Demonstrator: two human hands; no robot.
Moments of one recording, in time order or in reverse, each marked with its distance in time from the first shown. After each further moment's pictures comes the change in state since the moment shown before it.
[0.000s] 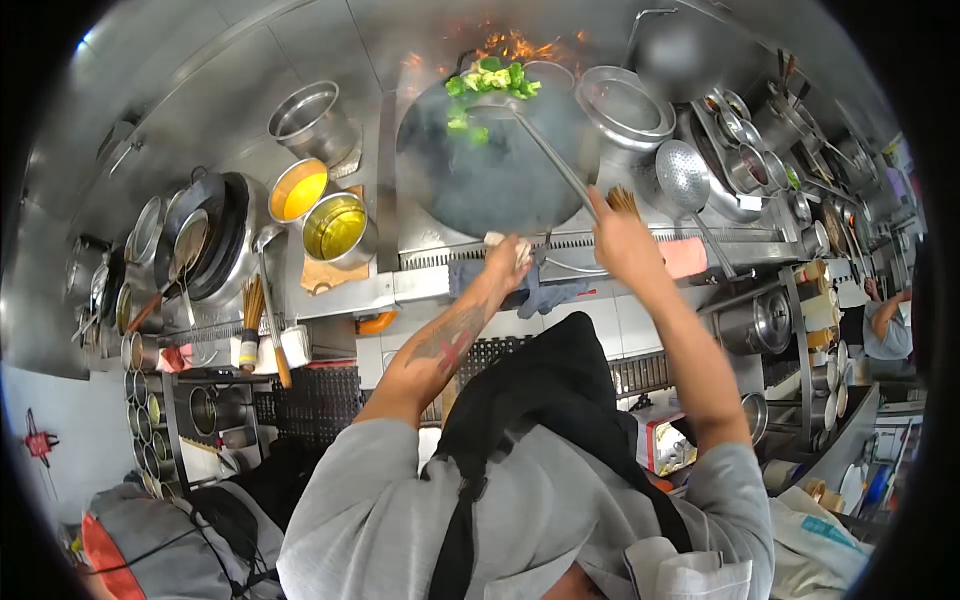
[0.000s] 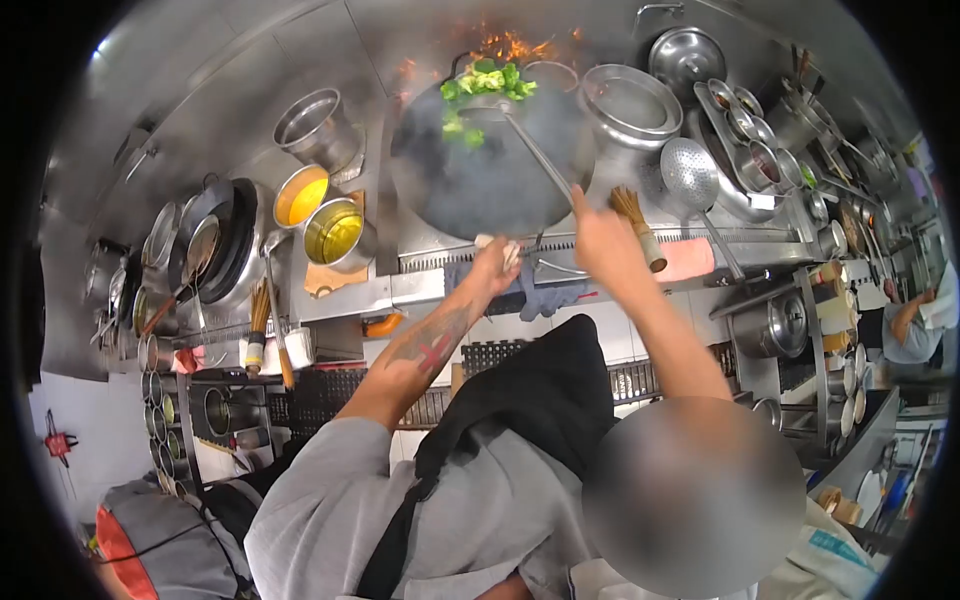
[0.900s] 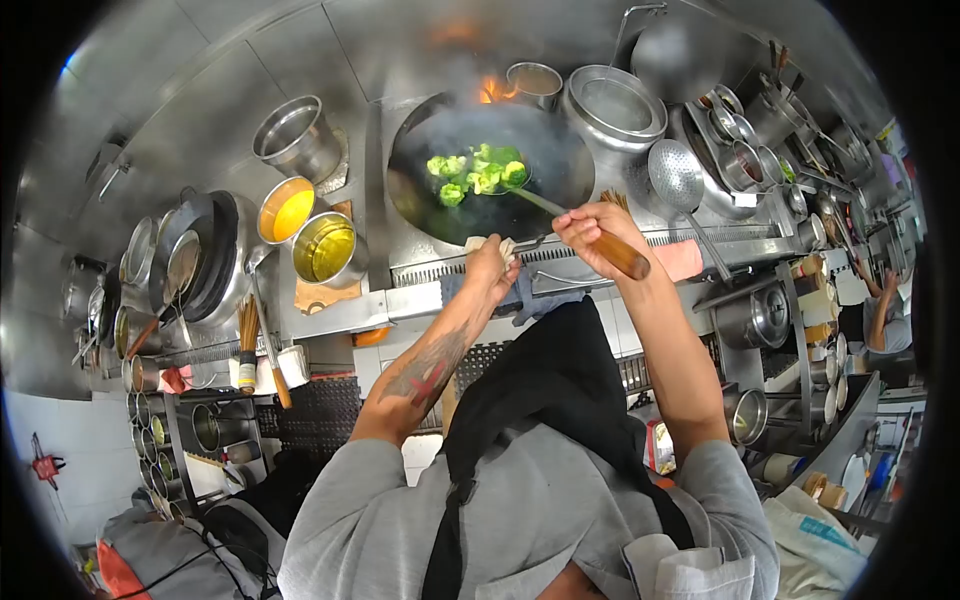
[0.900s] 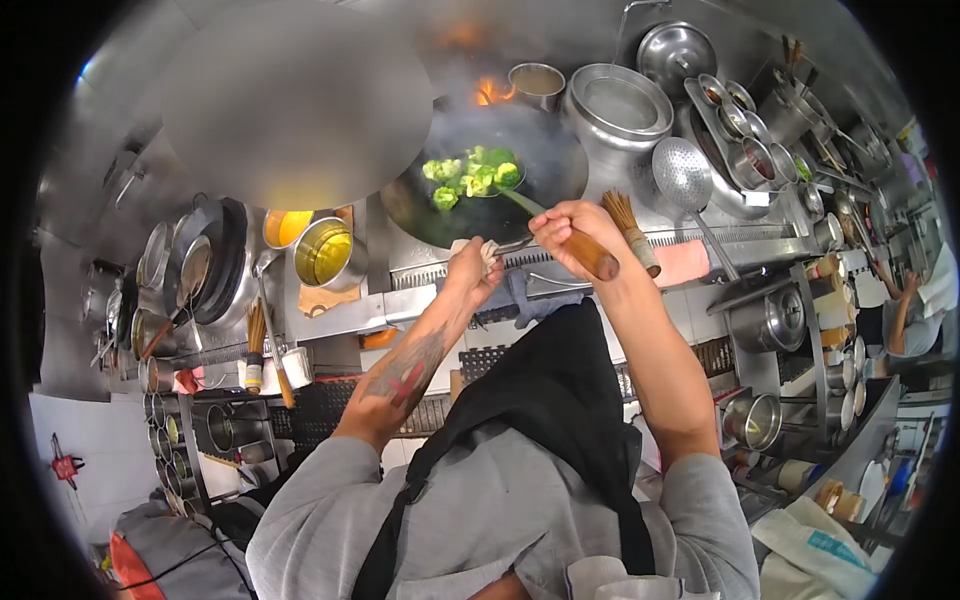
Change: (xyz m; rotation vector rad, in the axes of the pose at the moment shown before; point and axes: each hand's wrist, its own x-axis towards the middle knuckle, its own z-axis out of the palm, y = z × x) left_hand -0.068 0.053 0.051 -0.046 0.081 0.039; right_hand 0.050 0.016 -0.007 2.627 -0.607 0.747
